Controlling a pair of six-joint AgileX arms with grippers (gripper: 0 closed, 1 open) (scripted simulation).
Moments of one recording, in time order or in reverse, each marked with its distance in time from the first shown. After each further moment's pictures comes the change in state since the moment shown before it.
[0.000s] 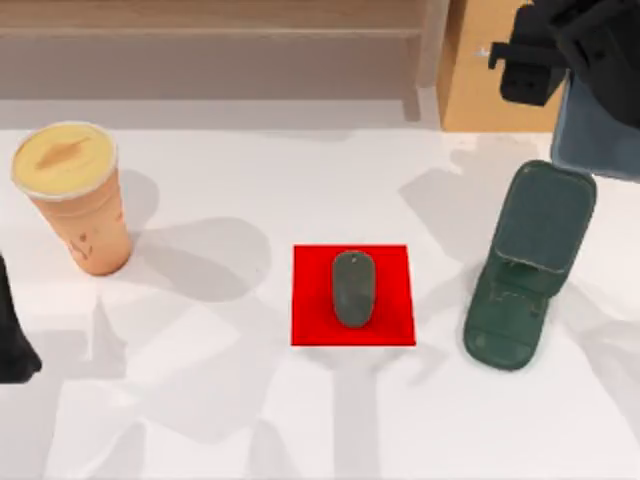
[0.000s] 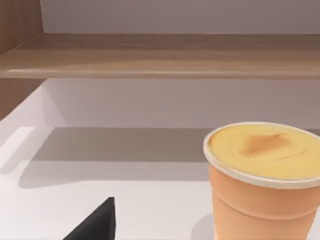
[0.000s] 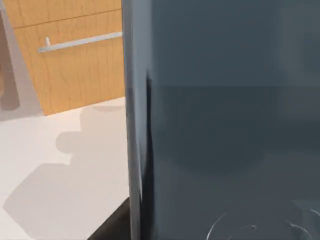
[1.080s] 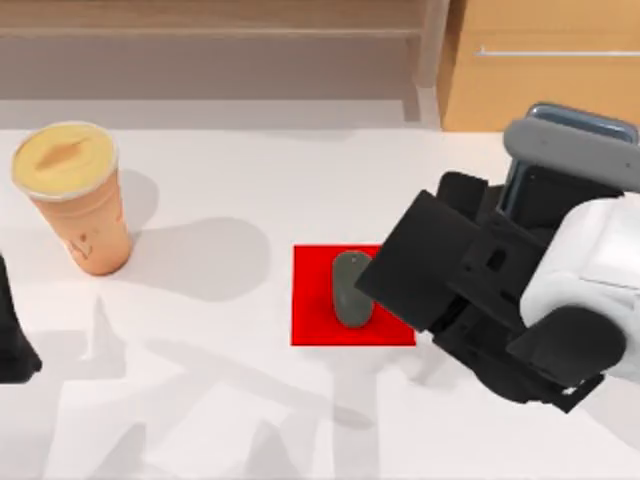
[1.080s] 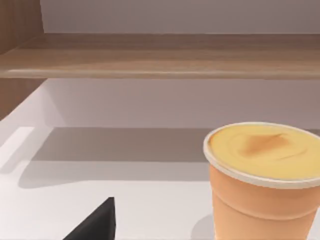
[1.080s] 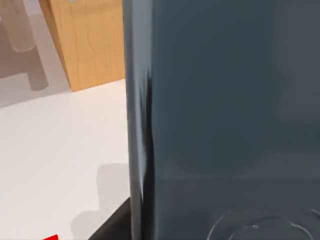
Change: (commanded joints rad) left arm 0.000 0.000 0.000 0.000 0.000 0.000; right arm 0.360 -0.023 -0.366 0.093 0.315 0.500
